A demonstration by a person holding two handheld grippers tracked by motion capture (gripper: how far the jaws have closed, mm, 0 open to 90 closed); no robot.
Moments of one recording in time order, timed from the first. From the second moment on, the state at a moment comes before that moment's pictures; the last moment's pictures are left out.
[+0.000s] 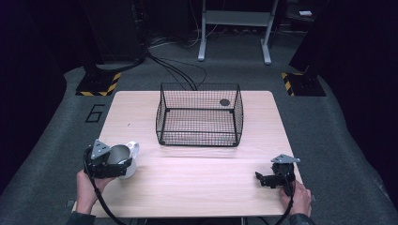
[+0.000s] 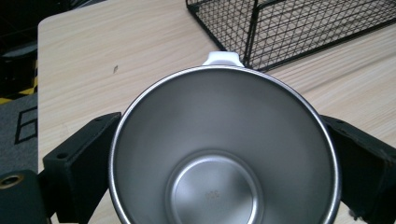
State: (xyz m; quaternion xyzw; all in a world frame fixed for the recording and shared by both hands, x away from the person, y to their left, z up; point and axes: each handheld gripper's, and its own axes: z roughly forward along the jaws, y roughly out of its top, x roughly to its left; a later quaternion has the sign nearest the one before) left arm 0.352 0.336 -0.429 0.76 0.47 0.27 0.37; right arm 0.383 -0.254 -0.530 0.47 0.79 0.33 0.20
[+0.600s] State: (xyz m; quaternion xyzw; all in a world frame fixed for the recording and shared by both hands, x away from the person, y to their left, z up) left arm 0.355 0.313 -0.409 0.79 0.41 0.25 0.39; right arm 0.383 -0.255 -0.530 0.47 0.79 0.33 0.20
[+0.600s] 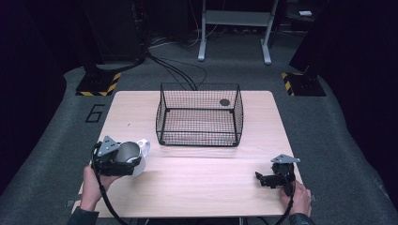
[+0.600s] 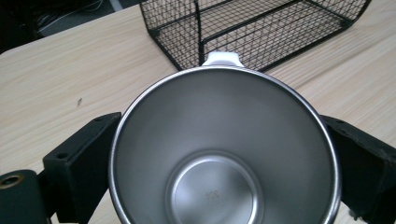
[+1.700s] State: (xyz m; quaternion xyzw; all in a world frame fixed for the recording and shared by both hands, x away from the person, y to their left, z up) left arm 0.379 0.251 -0.387 0.83 0.32 0.20 0.40; right arm 0.383 -0.255 -0.530 0.47 0.79 0.34 0.20
